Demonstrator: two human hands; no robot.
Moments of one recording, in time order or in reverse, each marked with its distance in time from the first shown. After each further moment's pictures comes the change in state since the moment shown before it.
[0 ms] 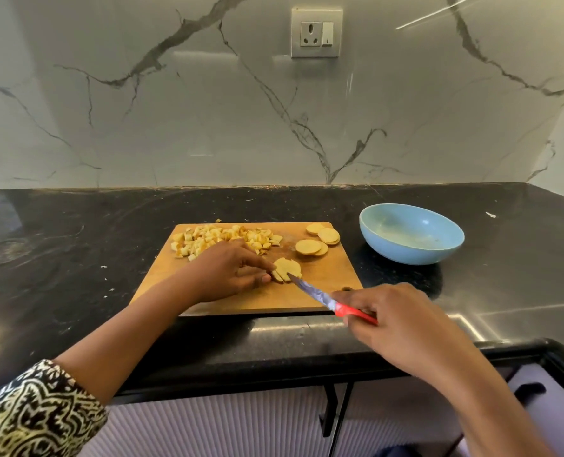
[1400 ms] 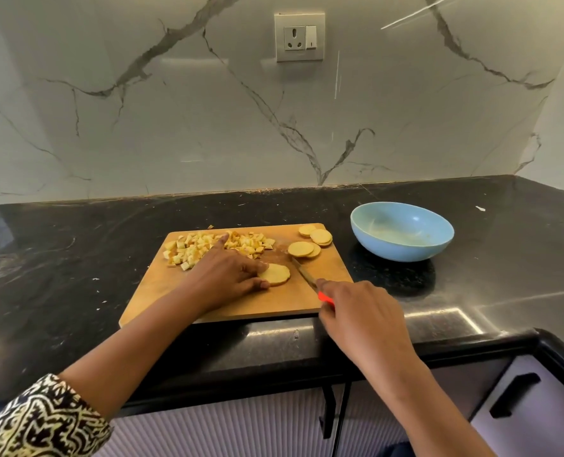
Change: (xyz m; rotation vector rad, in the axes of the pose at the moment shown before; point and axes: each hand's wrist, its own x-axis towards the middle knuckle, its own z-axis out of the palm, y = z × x) left_hand 0.011 0.009 0.007 0.235 -0.011 -0.078; right_hand 0.026 -0.011 0.039 -0.169 0.241 0.053
